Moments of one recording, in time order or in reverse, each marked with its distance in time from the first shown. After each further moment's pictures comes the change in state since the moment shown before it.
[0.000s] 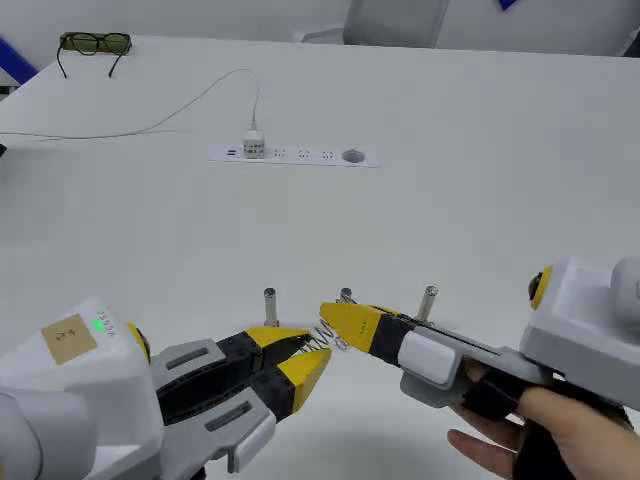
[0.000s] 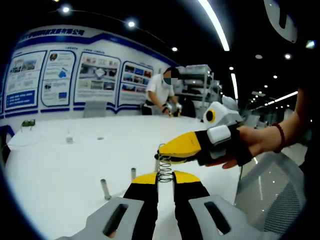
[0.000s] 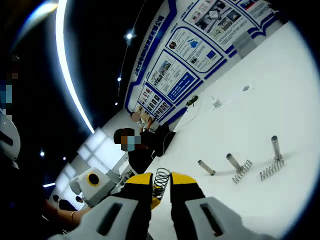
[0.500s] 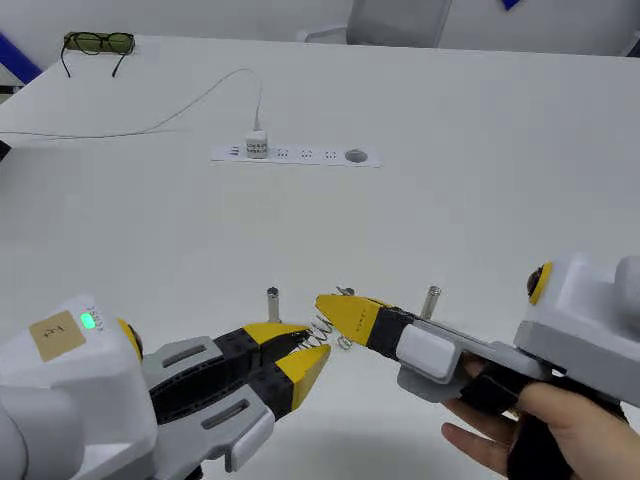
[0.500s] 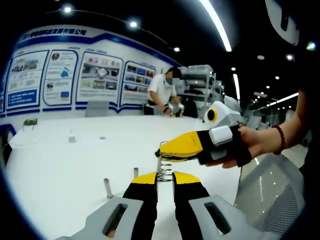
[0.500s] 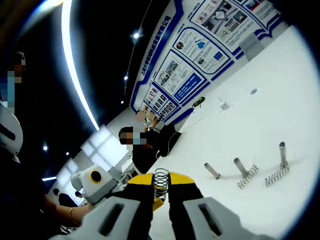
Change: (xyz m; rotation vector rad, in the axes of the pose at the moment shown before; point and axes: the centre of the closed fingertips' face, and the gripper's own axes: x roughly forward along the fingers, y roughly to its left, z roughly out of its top) left arm -0.004 0.004 0.001 -0.017 0.007 0.019; right arm 0.006 0.011 -0.001 -0.075 0.015 0.036
